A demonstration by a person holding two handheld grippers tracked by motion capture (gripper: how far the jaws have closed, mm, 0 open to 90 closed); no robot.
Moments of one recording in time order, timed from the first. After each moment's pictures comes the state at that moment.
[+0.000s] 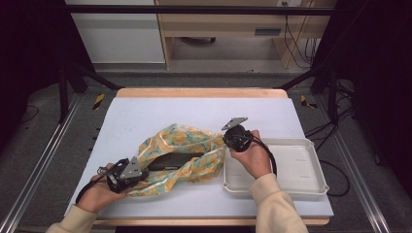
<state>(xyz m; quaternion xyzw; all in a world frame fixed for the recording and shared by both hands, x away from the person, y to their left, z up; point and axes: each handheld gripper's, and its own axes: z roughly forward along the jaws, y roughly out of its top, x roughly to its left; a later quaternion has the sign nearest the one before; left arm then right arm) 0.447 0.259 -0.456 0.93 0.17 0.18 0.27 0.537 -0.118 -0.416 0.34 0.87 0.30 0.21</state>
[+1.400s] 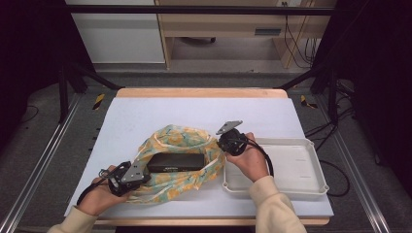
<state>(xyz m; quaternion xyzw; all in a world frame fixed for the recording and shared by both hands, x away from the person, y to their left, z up) 0.438 0.251 -0.454 0.93 0.16 0.17 0.28 0.528 -0.102 -0.419 0.31 0.88 0.31 0.19</state>
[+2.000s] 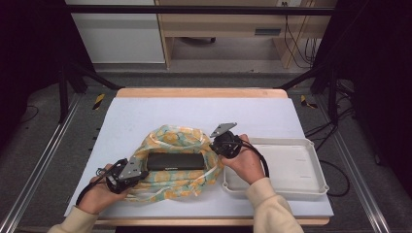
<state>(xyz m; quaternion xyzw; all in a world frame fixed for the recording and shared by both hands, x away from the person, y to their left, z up) 0.445 0.259 -0.454 0.92 0.19 0.20 0.28 0.520 -0.086 -0.416 0.29 0.88 0.33 0.17</state>
